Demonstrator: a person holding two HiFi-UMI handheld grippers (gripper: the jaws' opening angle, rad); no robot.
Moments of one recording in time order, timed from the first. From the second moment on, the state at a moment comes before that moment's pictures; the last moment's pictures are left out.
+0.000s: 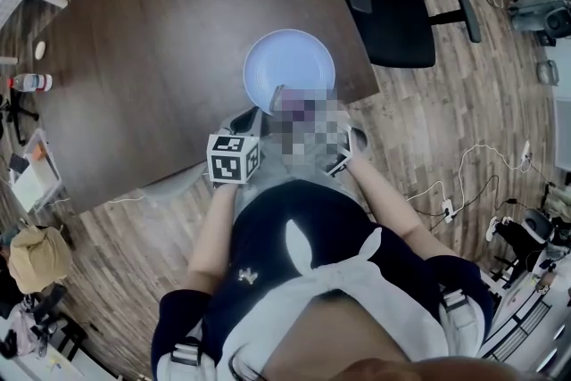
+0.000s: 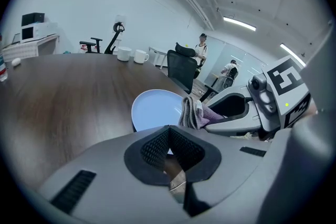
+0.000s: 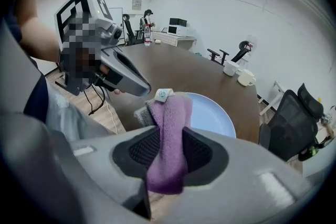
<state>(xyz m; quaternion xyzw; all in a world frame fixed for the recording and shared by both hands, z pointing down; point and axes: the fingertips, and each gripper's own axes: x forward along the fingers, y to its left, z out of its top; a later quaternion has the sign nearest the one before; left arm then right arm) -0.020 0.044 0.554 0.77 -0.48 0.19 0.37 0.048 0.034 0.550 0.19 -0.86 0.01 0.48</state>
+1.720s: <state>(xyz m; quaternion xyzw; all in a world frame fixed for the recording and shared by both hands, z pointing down) -0.029 0.020 0.632 0.78 -0.38 0.29 0.41 -0.003 -0.002 0.642 0.12 -0.81 0.06 0.58</state>
